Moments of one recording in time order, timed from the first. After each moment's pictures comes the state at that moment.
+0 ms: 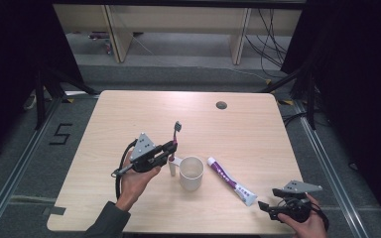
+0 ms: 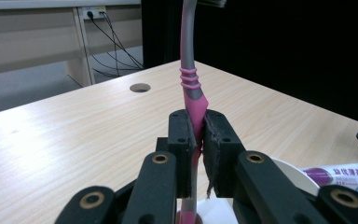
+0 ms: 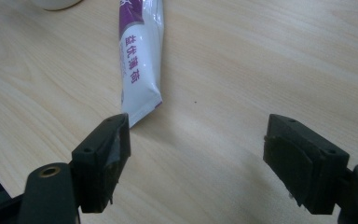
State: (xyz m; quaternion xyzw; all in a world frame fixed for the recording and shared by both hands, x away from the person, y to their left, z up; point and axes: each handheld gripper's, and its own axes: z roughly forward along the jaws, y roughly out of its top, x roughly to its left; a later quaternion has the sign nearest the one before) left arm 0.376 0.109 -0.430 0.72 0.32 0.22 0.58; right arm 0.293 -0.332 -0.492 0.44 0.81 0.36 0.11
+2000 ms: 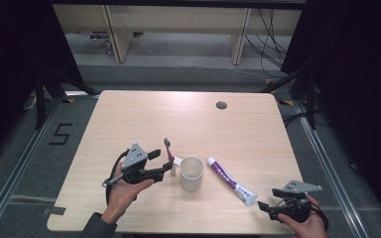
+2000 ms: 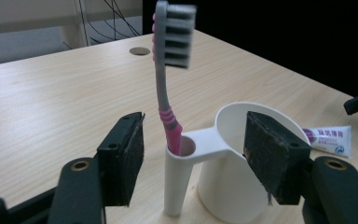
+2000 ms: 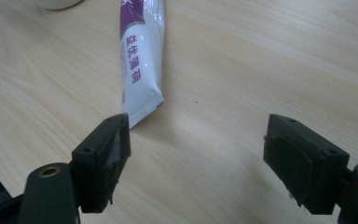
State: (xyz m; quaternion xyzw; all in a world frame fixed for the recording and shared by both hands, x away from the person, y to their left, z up) left arm 0.352 0.130 -0.441 0.74 0.35 0.18 0.54; right arm 0.293 -0.331 -0.492 0.44 0.81 0.36 0.11
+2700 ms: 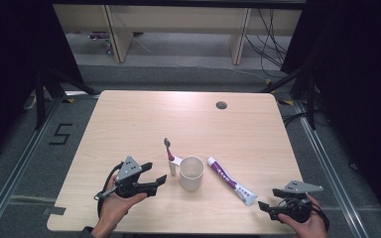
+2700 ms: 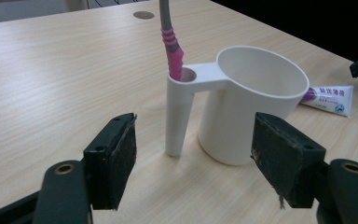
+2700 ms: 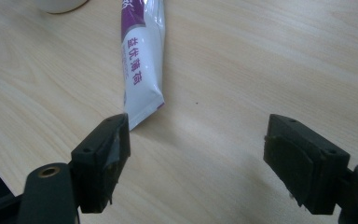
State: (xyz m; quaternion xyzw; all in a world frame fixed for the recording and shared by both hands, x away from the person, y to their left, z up) left arm 0.325 0.145 -0.461 0.76 0.37 0.17 0.51; right arm 0.293 -0.334 -0.491 0.44 0.81 0.37 0.12
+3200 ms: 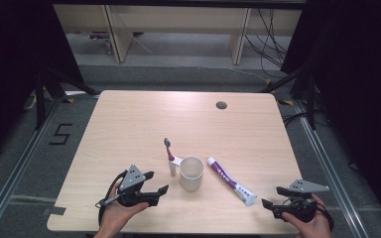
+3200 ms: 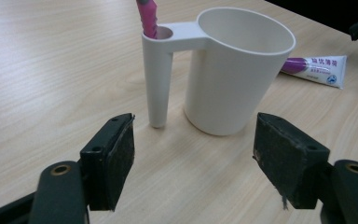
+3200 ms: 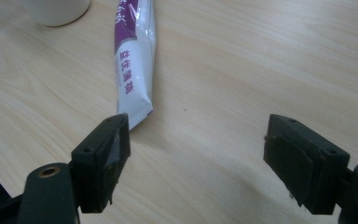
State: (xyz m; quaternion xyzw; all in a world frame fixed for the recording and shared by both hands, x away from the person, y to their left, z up) left arm 0.311 0.138 -0.475 0.78 0.37 0.15 0.49; right arm 0.290 -0.340 -0.484 0.45 0.80 0.38 0.13
